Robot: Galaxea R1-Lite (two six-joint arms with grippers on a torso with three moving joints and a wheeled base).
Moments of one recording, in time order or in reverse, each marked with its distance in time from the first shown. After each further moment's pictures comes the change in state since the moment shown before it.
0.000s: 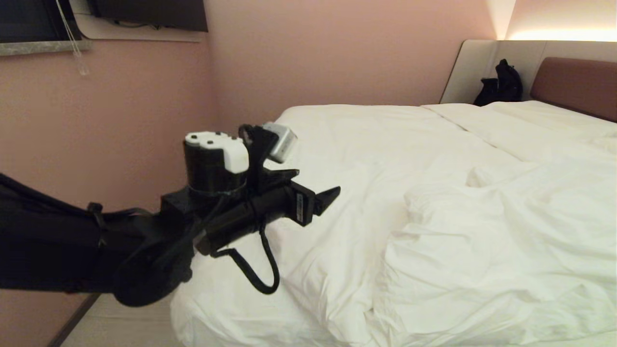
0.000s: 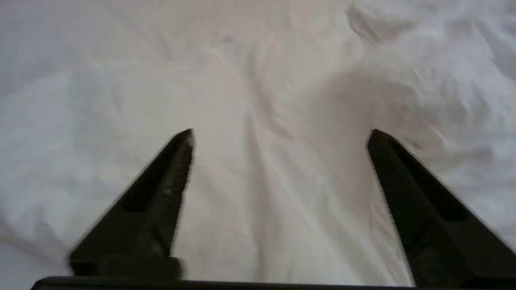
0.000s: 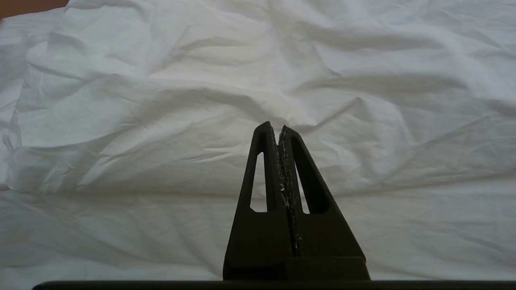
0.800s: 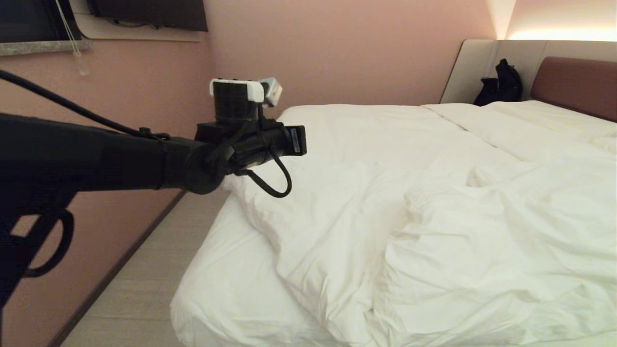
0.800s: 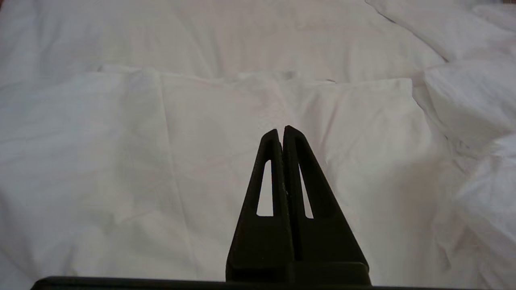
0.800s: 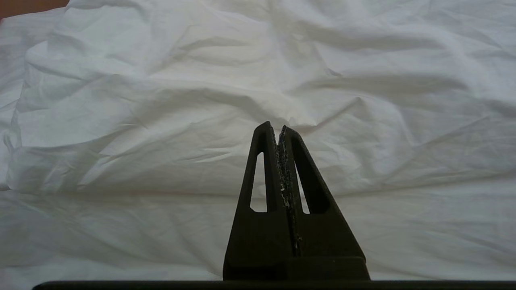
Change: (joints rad) left arm 0.158 0.276 -0.648 0.392 0.005 -0.201; right arm 0.000 0.000 0.000 0.000 0.000 0.000
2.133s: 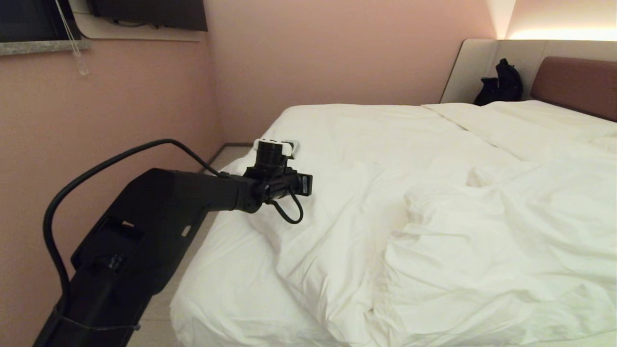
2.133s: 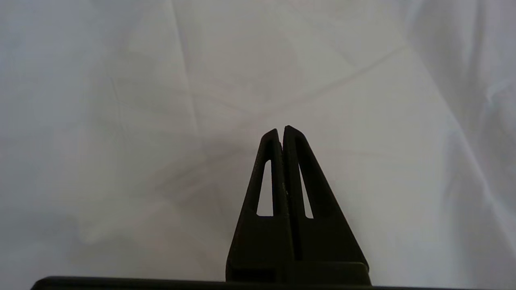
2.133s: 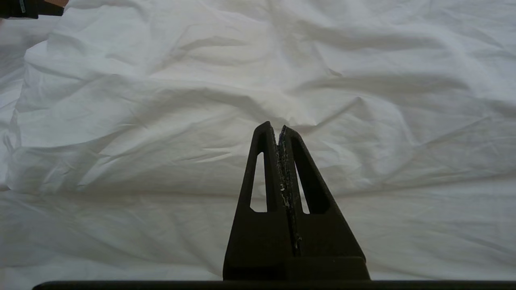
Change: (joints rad) left arm 0.052 0.430 -0.341 0.128 -0.014 0.098; right arm 0.000 0.000 0.000 0.000 0.000 0.000
